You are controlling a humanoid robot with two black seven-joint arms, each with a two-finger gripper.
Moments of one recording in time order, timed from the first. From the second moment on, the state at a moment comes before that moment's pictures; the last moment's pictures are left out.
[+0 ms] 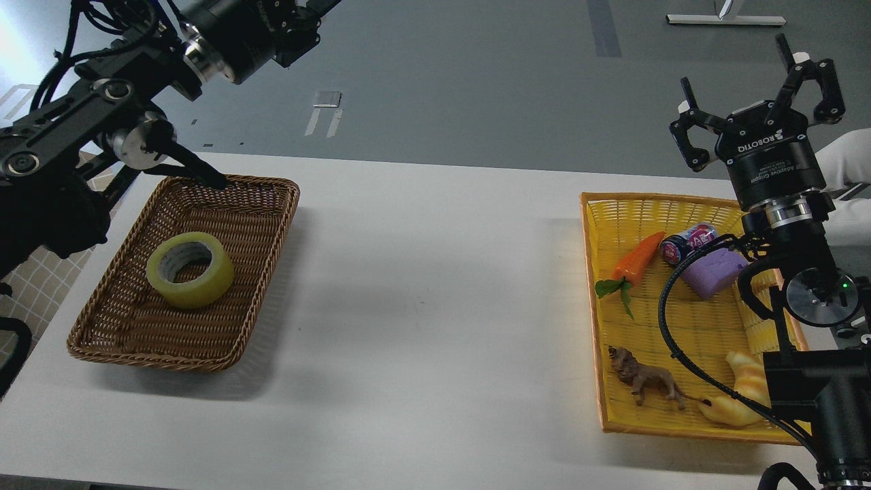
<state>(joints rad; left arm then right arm) -0.97 0.50 -0.77 -1.10 0.52 -0.30 -0.27 0.43 -0.05 1.69 1.15 -0.35 0.49 -0.11</state>
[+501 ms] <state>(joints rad) -0.83 0.33 -0.86 -1.11 0.44 -0.40 -0.26 0.53 -0.14 1.61 1.05 -0.35 0.49 -0.13</state>
